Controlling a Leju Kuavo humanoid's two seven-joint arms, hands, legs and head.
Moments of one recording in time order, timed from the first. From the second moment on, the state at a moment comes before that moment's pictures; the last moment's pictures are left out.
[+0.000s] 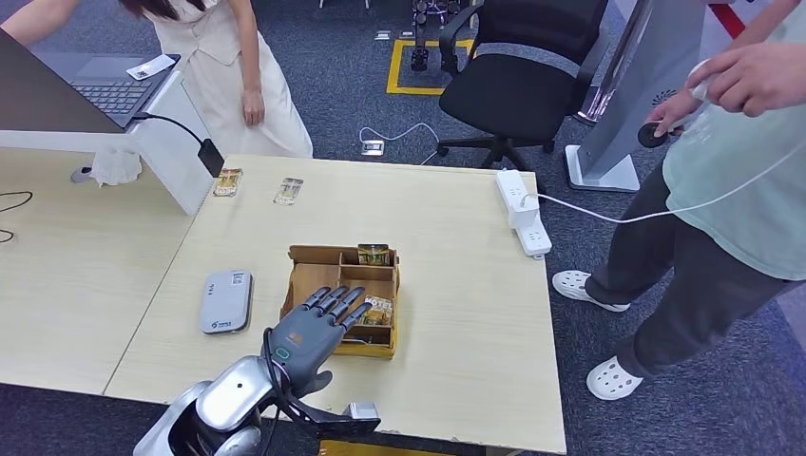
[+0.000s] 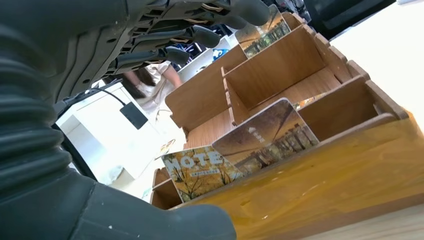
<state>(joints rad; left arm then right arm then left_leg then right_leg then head) -0.08 0.20 -0.54 -1.86 -1.33 -0.40 0.10 0.20 0.28 -0.60 -1.20 1.46 0.44 -0.12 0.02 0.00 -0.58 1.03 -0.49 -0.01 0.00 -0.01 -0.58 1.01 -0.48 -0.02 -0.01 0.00</state>
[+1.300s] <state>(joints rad) -0.05 0.14 -0.50 -1.82 -1.35 -0.43 0.10 0.20 0.28 -0.60 -1.20 1.46 0.45 -0.12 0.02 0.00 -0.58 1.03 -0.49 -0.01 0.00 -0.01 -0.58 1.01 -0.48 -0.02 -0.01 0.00</state>
